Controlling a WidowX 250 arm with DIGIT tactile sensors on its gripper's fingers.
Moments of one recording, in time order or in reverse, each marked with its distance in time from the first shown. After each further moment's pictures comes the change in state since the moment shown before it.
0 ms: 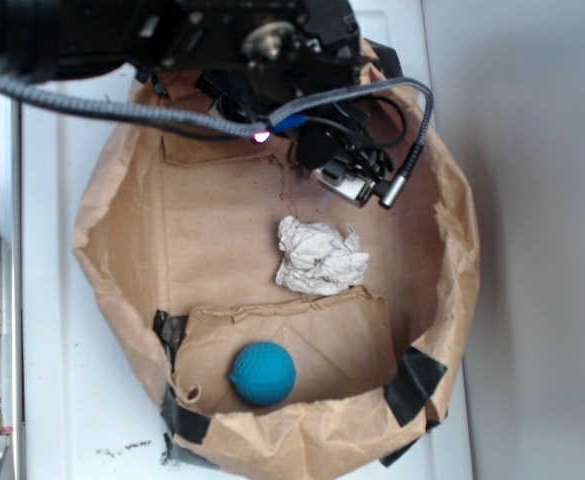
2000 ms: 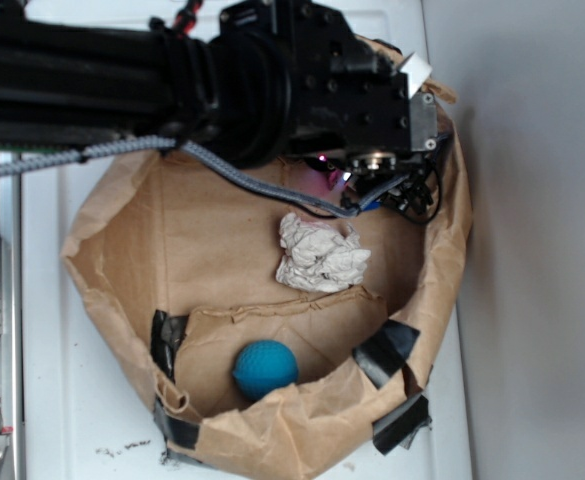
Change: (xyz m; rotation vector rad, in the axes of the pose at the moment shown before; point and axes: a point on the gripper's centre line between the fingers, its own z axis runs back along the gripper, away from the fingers) arm 0.012 -0.011 -0.075 0.189 -0.085 -0.071
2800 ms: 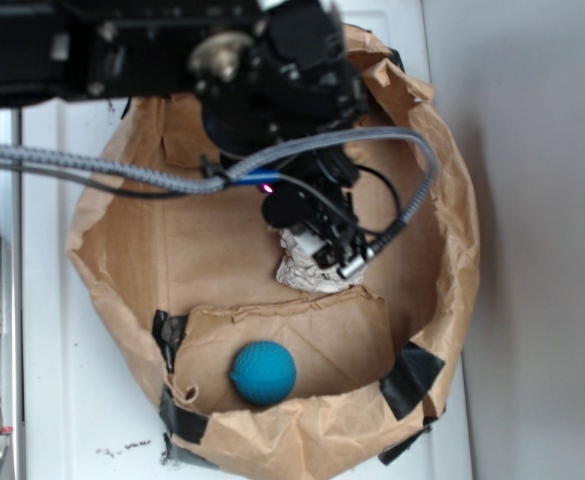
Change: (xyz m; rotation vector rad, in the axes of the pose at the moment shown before) arm -0.039 0.004 0.131 -0.303 0.093 -0.325
